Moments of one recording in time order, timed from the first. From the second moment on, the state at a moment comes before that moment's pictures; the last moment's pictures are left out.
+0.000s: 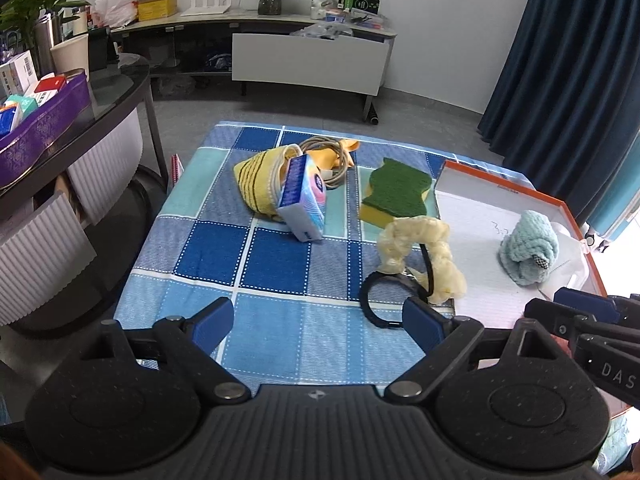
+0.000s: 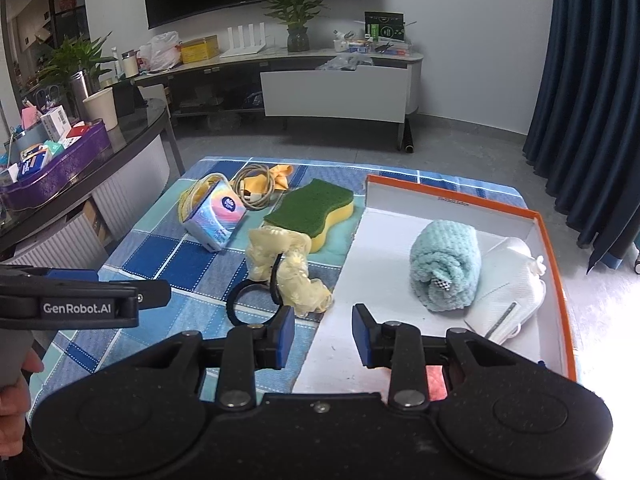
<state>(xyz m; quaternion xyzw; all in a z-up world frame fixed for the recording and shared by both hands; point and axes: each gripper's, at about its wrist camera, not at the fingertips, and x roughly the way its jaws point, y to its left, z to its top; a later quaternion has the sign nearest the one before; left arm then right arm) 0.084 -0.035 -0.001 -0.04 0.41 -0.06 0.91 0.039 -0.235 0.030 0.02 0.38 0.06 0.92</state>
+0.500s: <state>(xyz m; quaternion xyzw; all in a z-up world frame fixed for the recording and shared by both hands) 0.098 -0.020 -0.012 -0.05 0.42 -0.04 0.91 0.071 -0.217 0.008 0.01 0.41 0.09 0.91</state>
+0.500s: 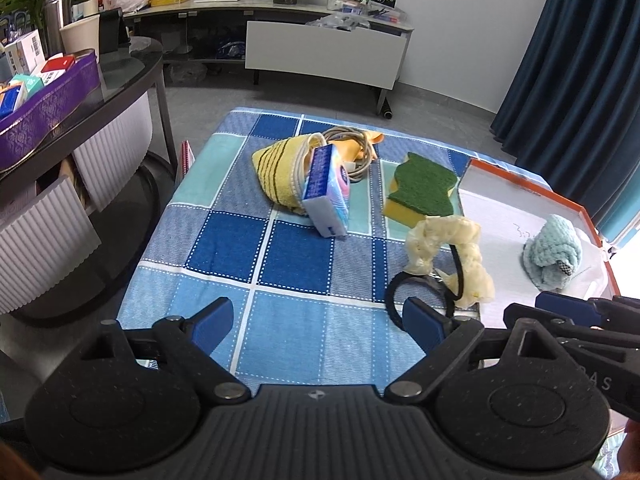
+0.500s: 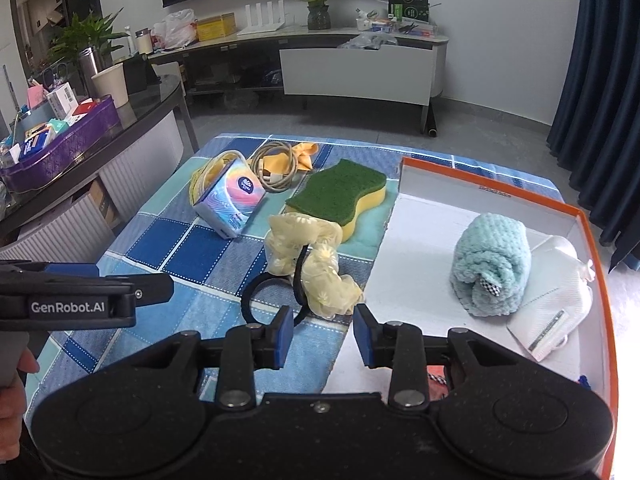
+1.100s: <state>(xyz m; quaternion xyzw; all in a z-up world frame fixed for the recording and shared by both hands) 0.131 0.000 -0.021 -0.07 0.42 -0.03 0.91 0.133 -0.200 -0.024 0.02 0.44 0.11 0.89</state>
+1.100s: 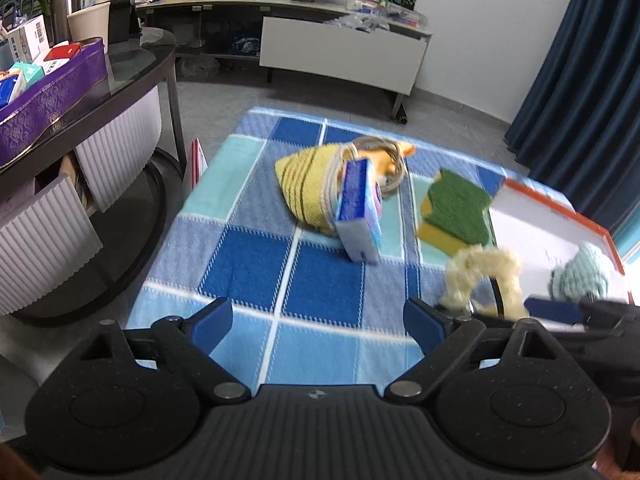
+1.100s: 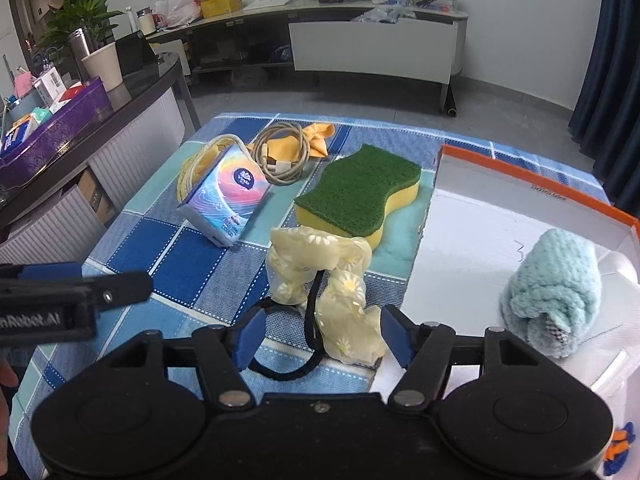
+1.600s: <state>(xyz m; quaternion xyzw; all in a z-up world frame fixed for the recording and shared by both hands) 0.200 -0.021 -0.033 -0.07 0.40 -0.02 0.92 0.123 -0.211 -0.014 0.03 0.42 0.12 0.90</state>
